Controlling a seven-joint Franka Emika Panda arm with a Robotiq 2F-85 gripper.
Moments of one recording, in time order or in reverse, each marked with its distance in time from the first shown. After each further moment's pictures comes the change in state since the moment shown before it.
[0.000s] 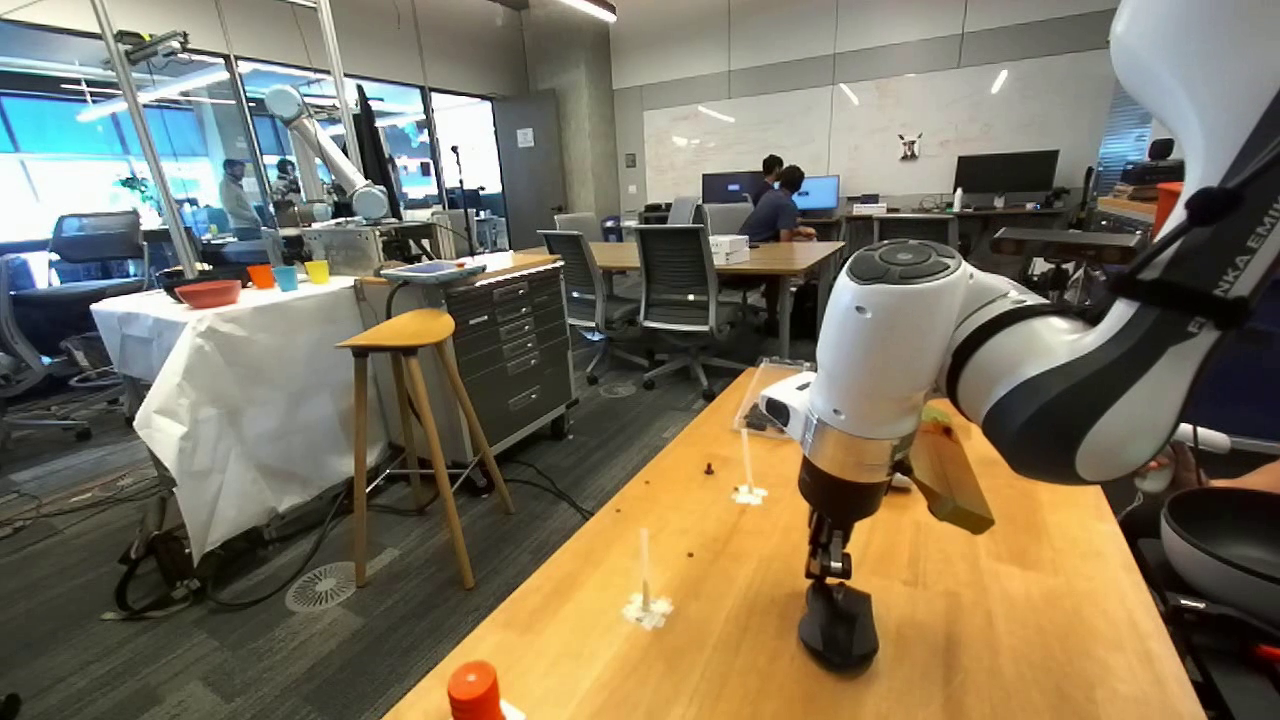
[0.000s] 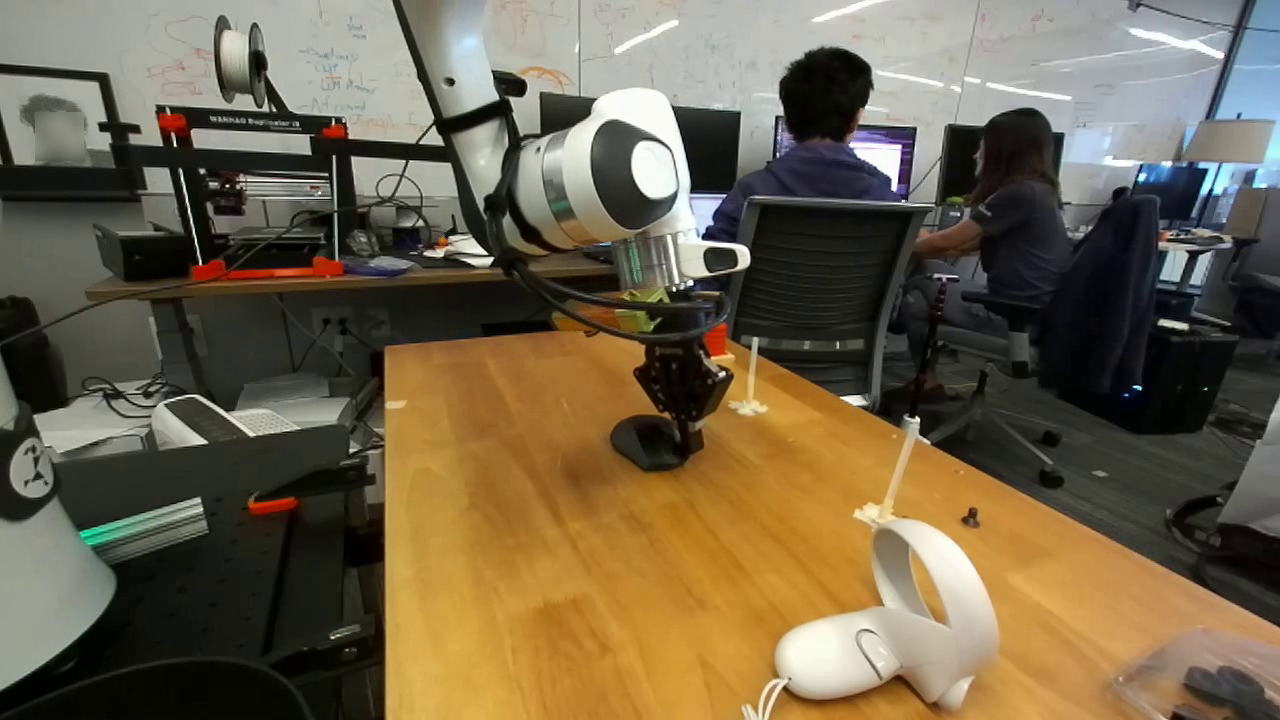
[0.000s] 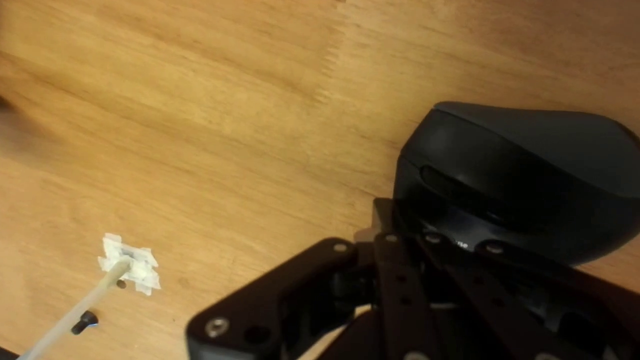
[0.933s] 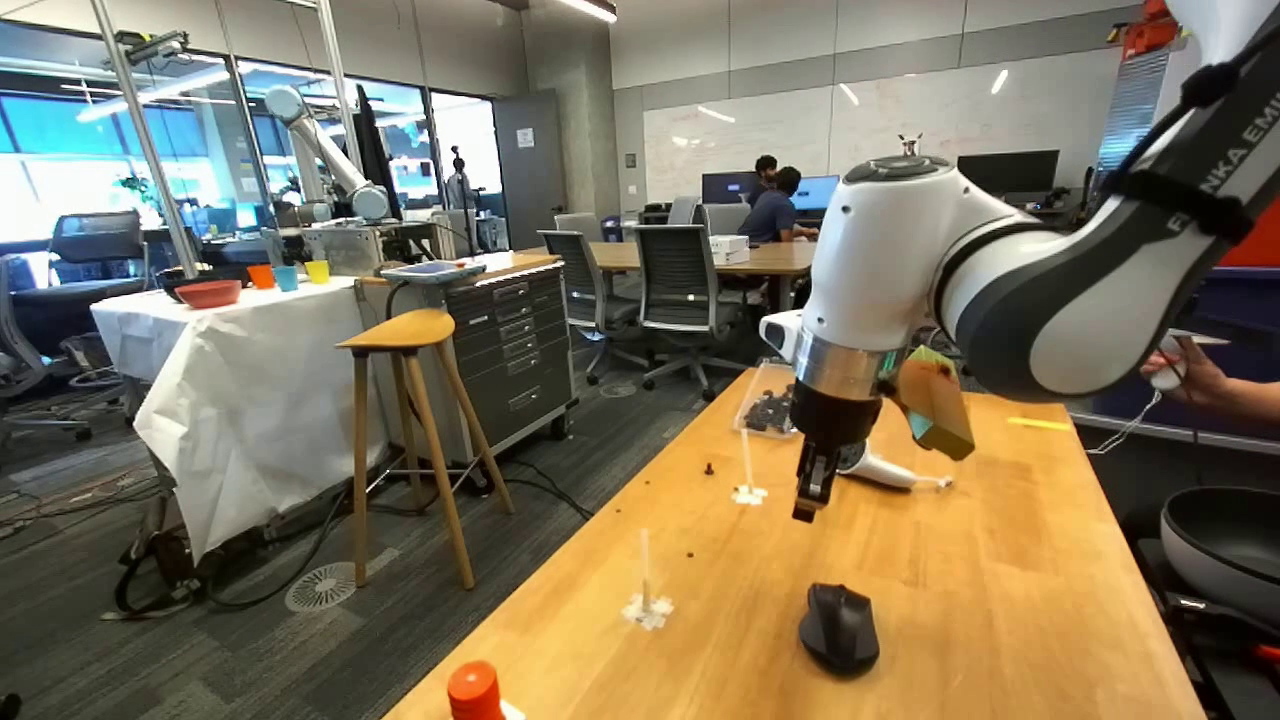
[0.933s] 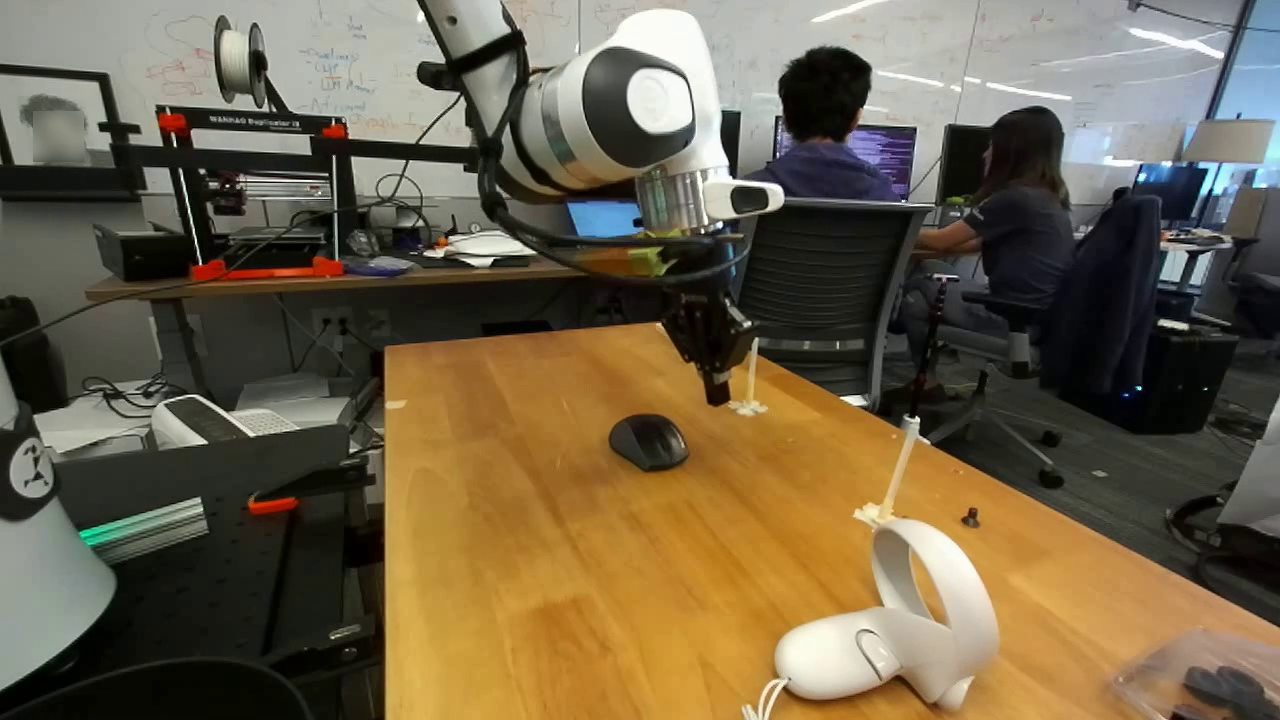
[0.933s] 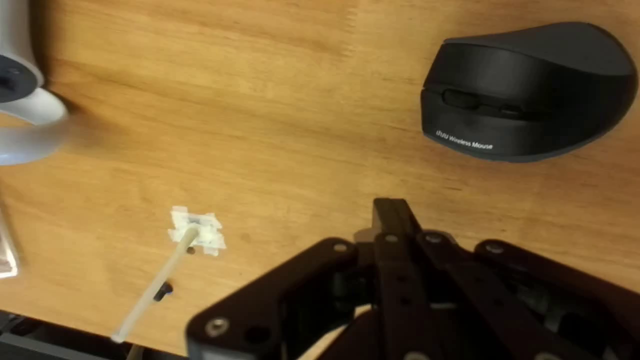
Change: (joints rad) arm -0.025 -0.124 0.002 -0.003 0.217 -0.064 -0.098
